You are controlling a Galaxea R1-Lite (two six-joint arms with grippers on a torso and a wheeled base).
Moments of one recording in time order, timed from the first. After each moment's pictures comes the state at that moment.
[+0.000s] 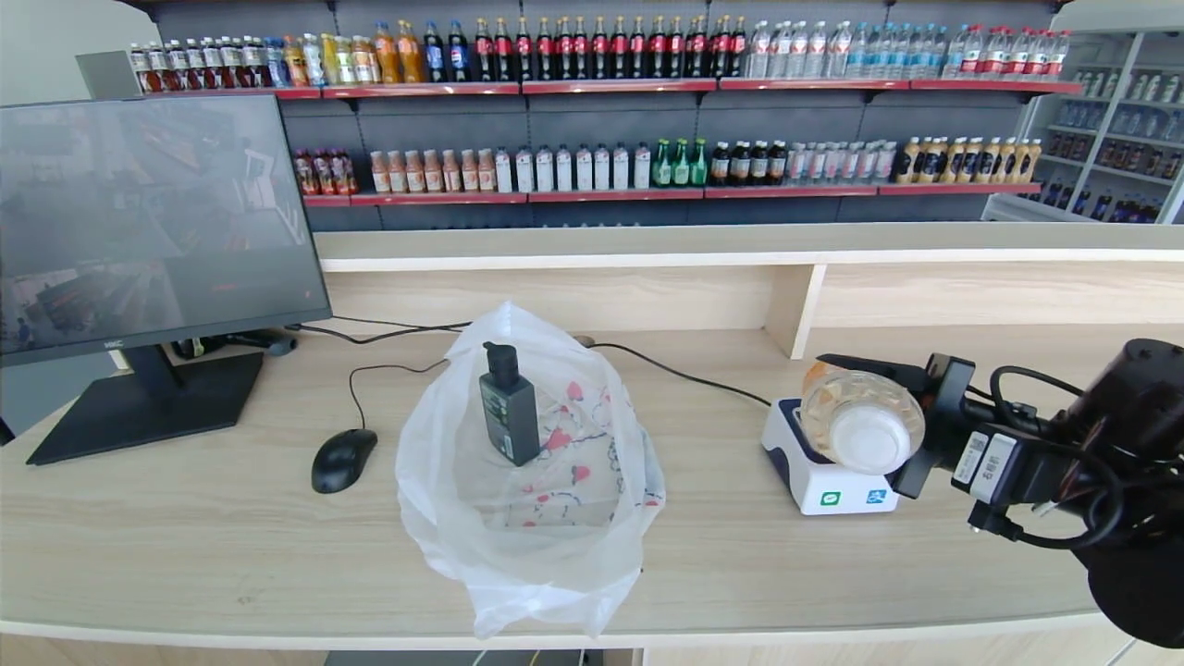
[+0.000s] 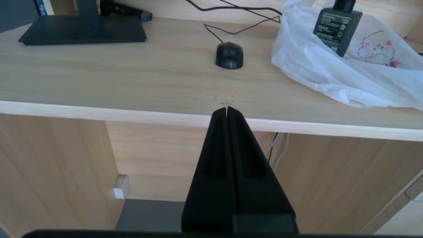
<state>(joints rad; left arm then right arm) 0.00 0.00 0.00 0.00 0.00 0.00 0.11 1.85 -0.45 -1.57 0.94 -1.05</state>
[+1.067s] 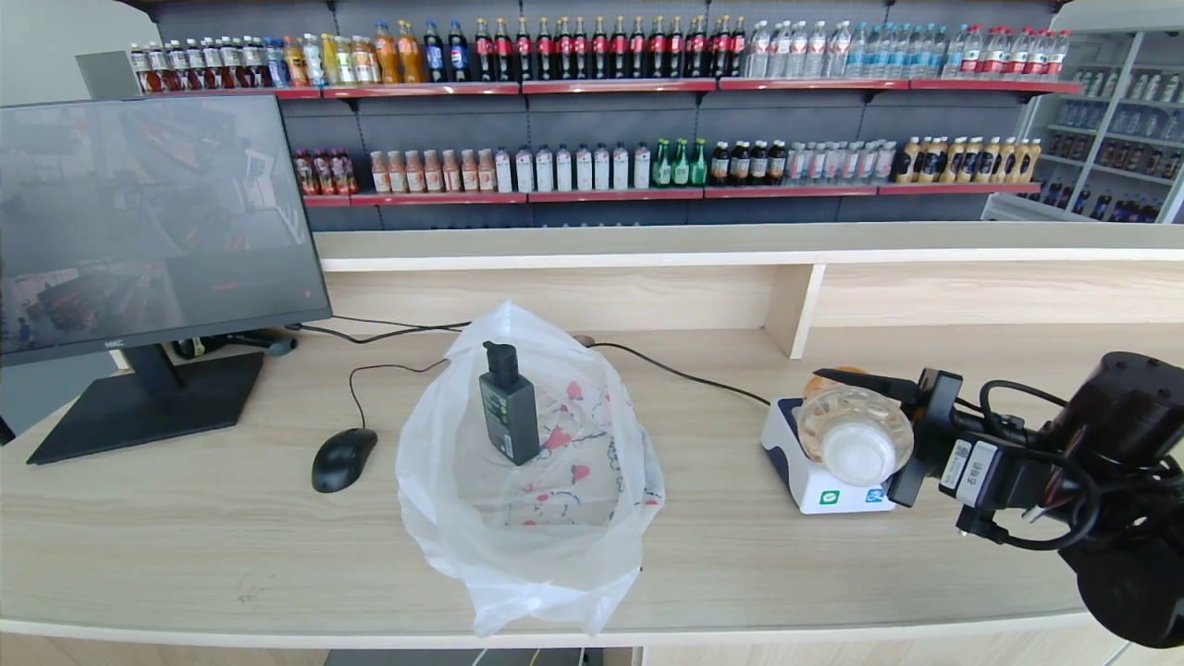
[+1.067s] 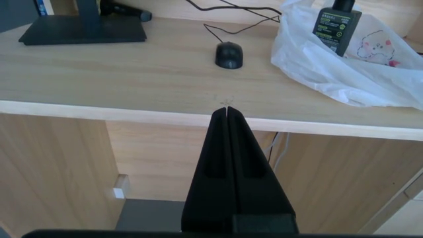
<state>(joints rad) 0.00 0.00 0.00 0.00 0.00 0.00 0.09 1.90 -0.44 -1.57 0.94 -1.06</state>
